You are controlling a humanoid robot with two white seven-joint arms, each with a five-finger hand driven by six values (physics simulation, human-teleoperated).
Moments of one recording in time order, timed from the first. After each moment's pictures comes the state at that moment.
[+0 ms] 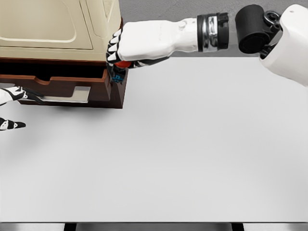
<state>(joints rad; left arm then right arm) -0.48 1.42 -0.84 -1.61 0.28 -0.61 -0.17 -1.38 -0.52 1.22 -1.45 0.16 -0.61 0.33</state>
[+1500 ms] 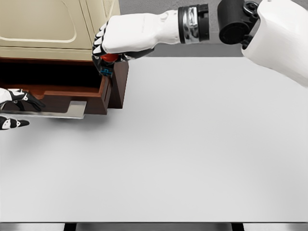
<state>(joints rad) -0.43 1.45 -0.81 -1.68 0.34 -0.60 -0.15 -1.44 -0.42 1.26 -1.33 0.15 -0.61 0.33</state>
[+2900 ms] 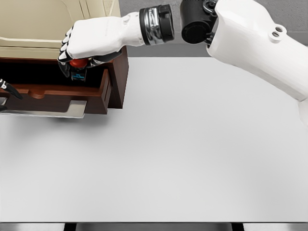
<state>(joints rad) -0.46 1.59 -0.77 -1.71 0.28 -0.61 -0.11 -1.46 -0.25 1.28 -1.22 0.16 -0.61 0.34</state>
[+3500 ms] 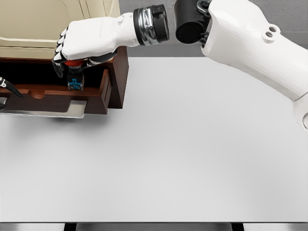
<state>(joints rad) -0.46 1.59 -0.75 -1.73 0.27 -0.61 -0.11 -1.46 -0.22 1.27 -1.21 0.18 -0.61 0.34</state>
